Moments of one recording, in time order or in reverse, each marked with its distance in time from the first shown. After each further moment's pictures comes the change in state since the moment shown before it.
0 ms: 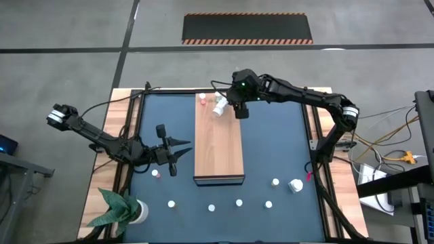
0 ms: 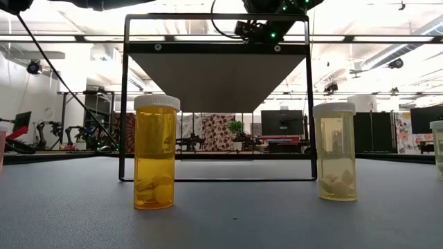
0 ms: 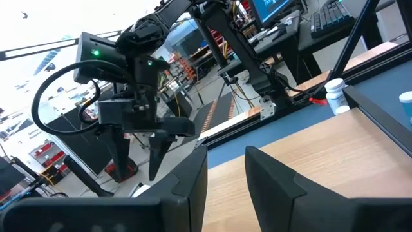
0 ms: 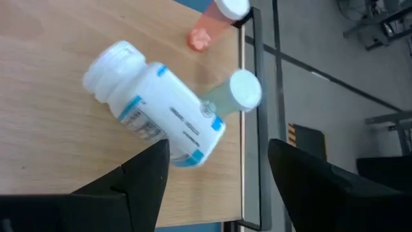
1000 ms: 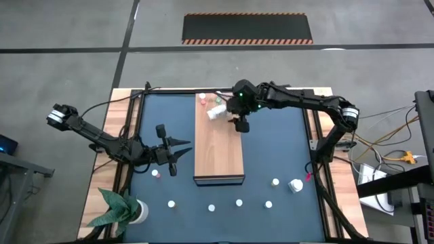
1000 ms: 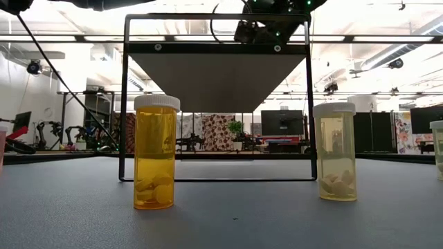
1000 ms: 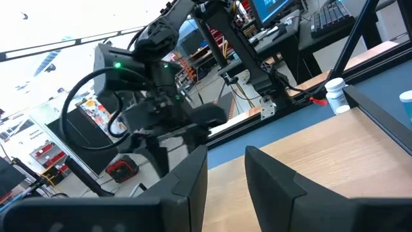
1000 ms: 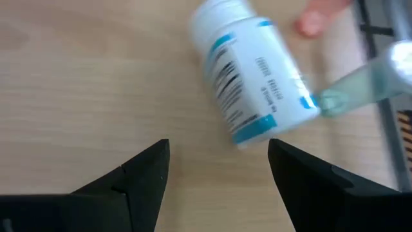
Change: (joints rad) left arm 0.000 0.000 0.000 0.000 0.000 0.004; right arm 0.067 -0.007 -0.077 -0.064 -0.209 0.261
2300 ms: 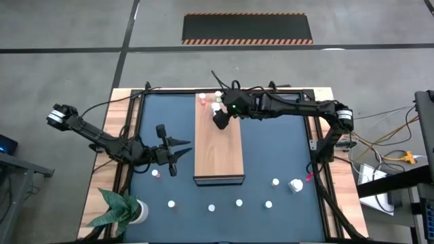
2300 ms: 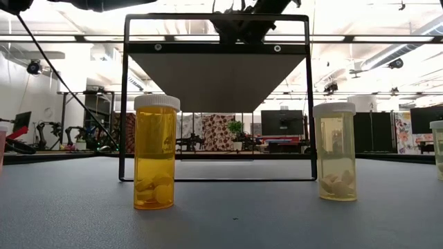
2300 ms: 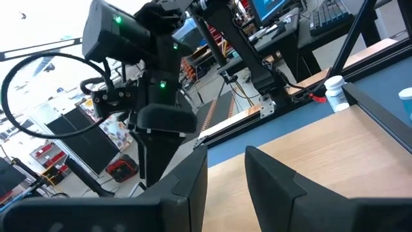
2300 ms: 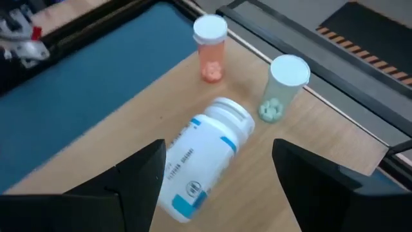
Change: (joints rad) left arm 0.000 0.000 0.000 -0.009 0.000 0.000; right arm 0.157 0.058 0.123 0.070 0.480 0.820
